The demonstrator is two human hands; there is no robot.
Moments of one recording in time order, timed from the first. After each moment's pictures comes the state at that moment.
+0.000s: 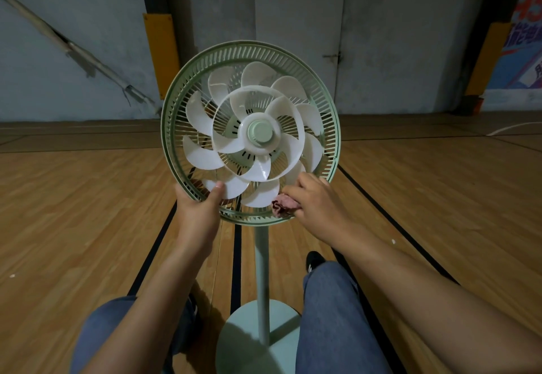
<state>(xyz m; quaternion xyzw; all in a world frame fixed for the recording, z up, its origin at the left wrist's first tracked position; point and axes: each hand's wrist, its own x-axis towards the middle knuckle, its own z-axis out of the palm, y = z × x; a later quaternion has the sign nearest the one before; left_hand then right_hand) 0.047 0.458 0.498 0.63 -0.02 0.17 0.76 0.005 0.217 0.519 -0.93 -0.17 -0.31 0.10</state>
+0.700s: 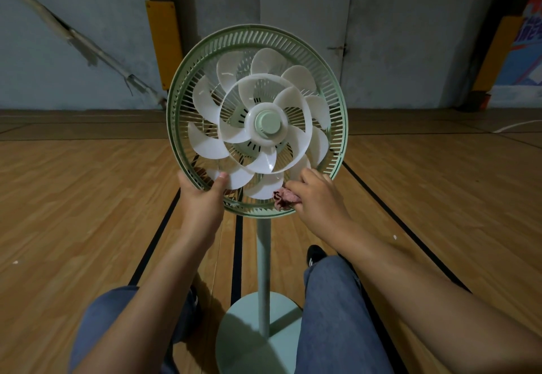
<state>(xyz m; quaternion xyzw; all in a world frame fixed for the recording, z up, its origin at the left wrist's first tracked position) 0.054 0.456 0.496 0.64 -0.03 0.20 0.74 0.013 0.223 0.506 -0.93 -0.15 -0.32 0.10</state>
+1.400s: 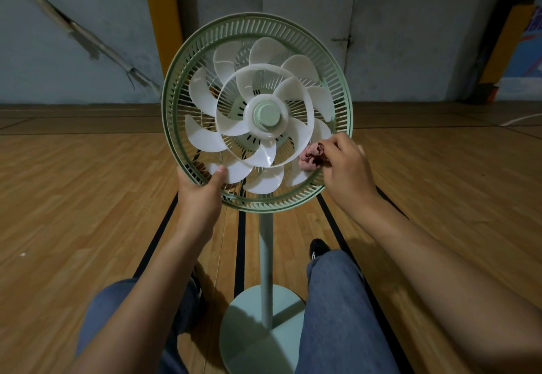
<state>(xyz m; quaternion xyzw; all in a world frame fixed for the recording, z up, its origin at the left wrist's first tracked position) 0.052 0.463 0.497 0.64 -0.02 0.18 0.75 0.015 0.192 0.537 -0.89 -0.09 -0.43 0.14</state>
